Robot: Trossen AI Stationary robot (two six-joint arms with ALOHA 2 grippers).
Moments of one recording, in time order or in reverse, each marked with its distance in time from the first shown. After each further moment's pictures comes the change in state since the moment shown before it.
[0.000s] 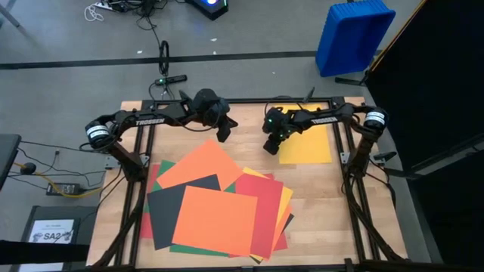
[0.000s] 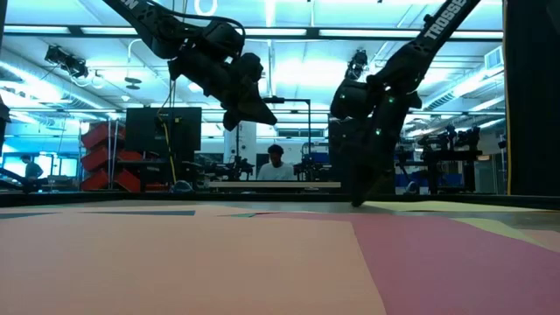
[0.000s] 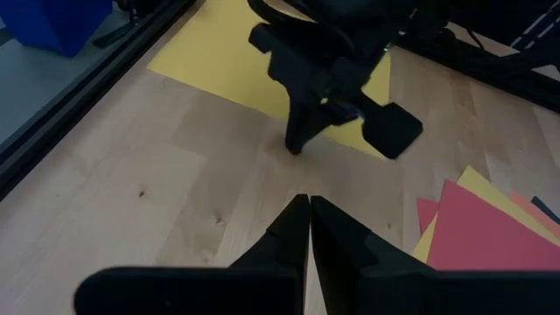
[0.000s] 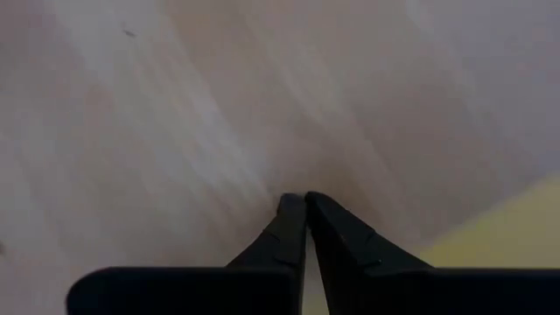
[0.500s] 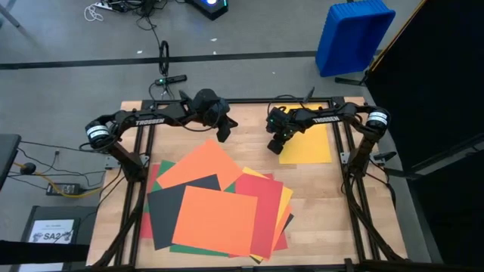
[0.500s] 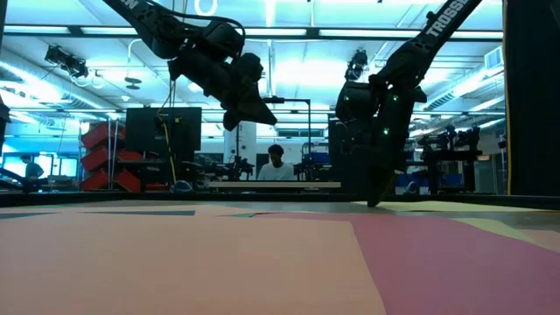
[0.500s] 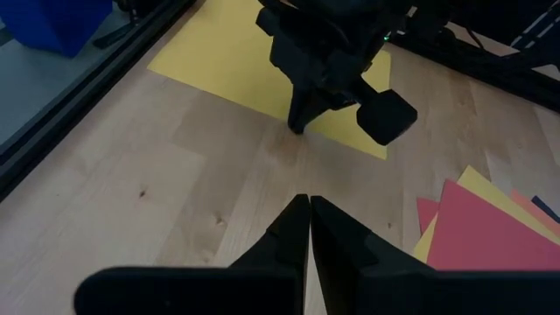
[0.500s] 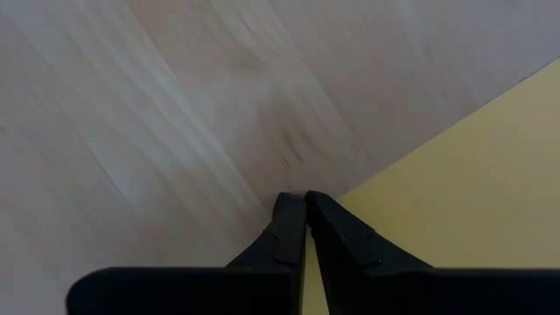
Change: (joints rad) left arm 0.000 0.000 0.000 -0.002 0.000 0.002; right arm -0.008 0.000 -0.001 -0.117 0.074 0.006
